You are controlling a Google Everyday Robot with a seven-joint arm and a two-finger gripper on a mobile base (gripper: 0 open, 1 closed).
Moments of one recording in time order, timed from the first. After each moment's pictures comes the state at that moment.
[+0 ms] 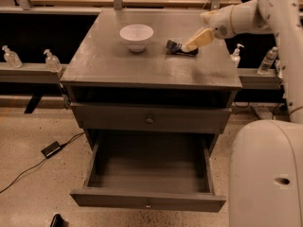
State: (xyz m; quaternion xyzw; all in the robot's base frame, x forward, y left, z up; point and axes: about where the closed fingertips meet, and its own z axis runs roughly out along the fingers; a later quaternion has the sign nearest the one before) arm 0.810 -0.164 0.915 -0.48 0.70 0.17 0.49
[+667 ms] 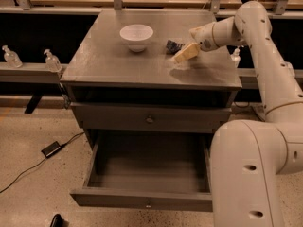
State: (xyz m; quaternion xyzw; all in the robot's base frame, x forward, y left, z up) arm 0.846 -0.138 0.844 -0.48 0.73 0.17 0.46
